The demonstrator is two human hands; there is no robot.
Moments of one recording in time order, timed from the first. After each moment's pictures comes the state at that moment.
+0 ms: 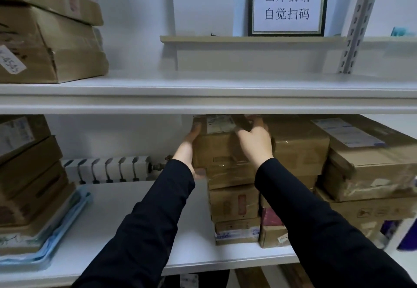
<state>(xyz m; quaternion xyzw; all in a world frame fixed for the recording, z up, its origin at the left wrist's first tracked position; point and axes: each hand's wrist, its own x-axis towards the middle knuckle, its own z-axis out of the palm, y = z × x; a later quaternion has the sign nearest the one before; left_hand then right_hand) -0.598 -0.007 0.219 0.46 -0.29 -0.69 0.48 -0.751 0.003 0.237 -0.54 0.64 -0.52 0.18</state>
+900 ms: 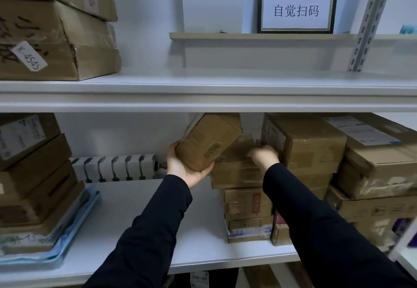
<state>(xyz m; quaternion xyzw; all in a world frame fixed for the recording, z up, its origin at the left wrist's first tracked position) -0.551 -0.014 0.187 0.25 -0.15 -0.77 0.57 -0.746 -0.034 0.190 -0.42 0.76 -0.37 0.32</state>
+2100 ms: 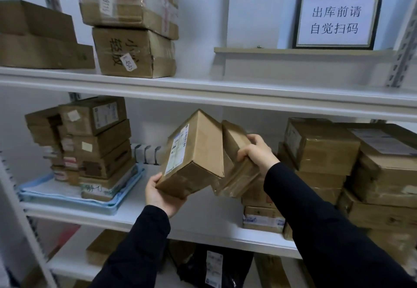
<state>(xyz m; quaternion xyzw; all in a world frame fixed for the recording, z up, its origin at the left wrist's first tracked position) -0.477 0.131 0.126 0.29 -0.07 -0.65 0.70 -0.694 0.067 0.214 -0.56 0.60 -0.39 0.41</state>
